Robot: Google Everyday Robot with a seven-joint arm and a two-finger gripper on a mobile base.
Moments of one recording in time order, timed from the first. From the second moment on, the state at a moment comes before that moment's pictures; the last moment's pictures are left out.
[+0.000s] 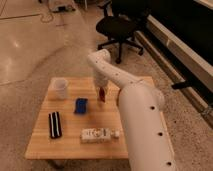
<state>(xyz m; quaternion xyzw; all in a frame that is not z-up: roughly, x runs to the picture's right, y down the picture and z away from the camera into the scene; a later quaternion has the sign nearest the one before) -0.009 0.002 0.922 -0.27 -0.26 -0.66 0.65</state>
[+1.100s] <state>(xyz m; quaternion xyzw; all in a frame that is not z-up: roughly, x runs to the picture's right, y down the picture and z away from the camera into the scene) 0.096 -0.017 0.880 -0.27 -0.25 -0.60 0.71</state>
